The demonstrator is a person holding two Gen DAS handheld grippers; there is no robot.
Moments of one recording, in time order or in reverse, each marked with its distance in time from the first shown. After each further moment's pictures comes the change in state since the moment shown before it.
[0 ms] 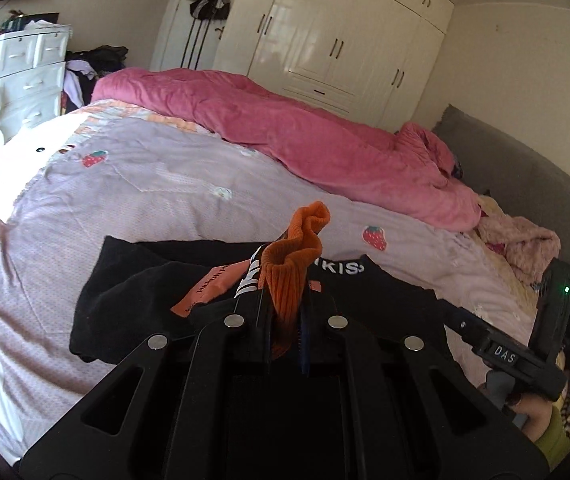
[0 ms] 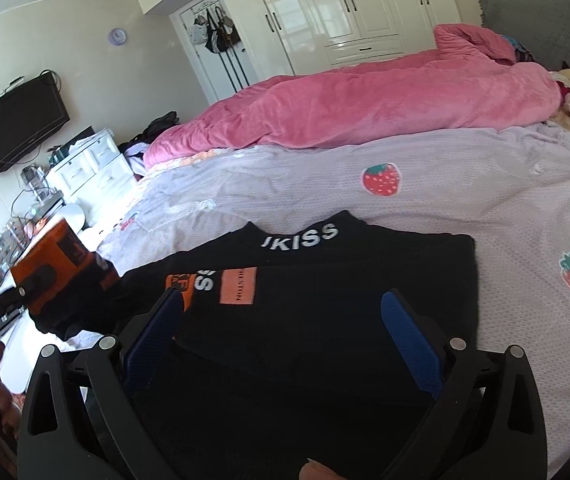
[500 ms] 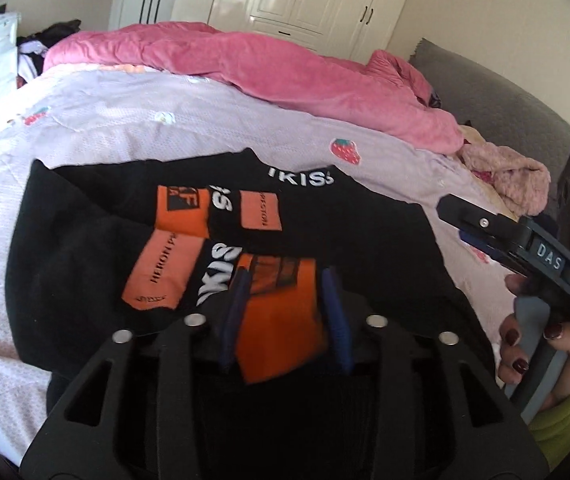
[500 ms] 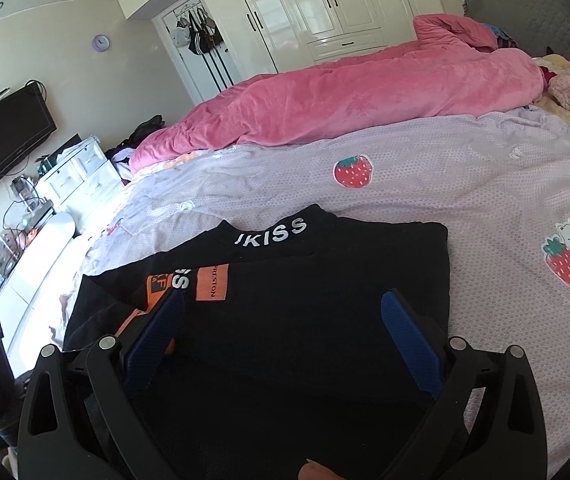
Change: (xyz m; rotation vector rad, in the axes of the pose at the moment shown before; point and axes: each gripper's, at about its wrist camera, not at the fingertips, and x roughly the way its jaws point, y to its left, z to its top) left arm 0.054 -0.026 -0.052 0.086 0.203 -0.083; right arm -0.005 -0.020 -0.006 0.038 0.013 -0.019
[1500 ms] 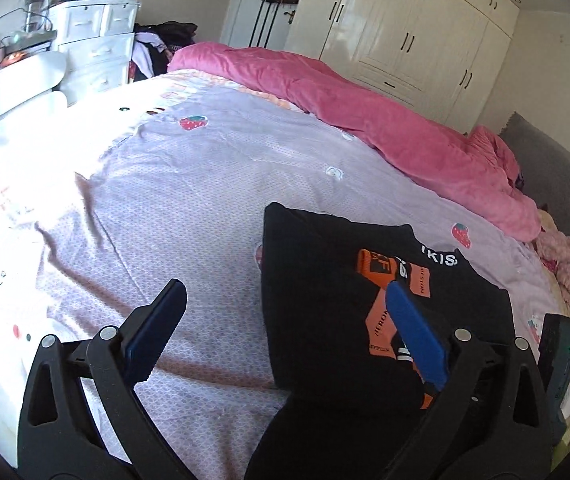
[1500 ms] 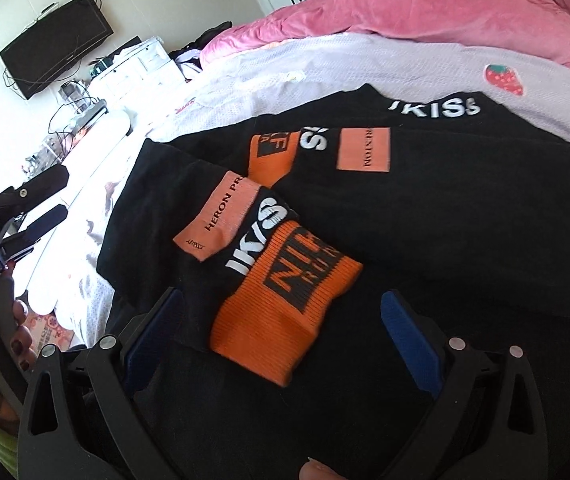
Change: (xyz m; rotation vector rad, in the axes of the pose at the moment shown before) left arm -0.092 0.134 0.013 -0.245 -0.156 0.287; right arm 0.073 0.106 -0.073 -0.161 0.315 0.202
